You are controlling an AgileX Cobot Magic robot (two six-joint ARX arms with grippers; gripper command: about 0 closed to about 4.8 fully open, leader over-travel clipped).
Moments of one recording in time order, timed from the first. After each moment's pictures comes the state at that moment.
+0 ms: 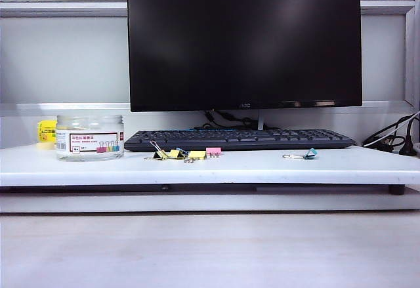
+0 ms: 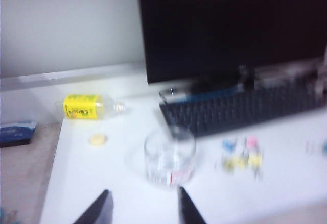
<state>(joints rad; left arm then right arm) -0.61 0.12 0.73 -0.64 -0.36 -0.01 0.09 0.01 0.58 -0.65 -0.33 0.06</state>
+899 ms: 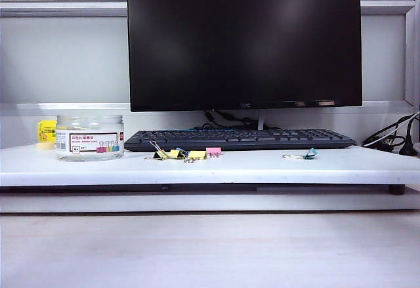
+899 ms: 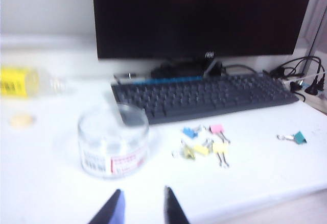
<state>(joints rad) -0.61 0.12 0.23 -0.12 -0.25 -0.11 0.09 0.01 0.18 -0.16 -0.15 0.40</state>
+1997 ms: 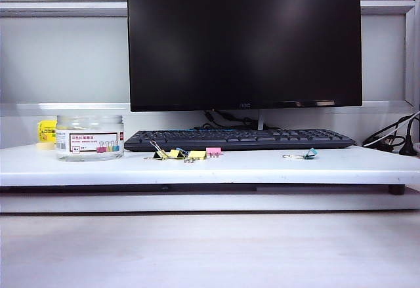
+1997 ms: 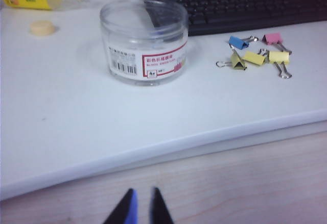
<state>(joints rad) -0.61 0.12 0.02 -0.13 -0.36 -0.11 0.09 0.01 0.02 -0.20 -0.11 0.18</state>
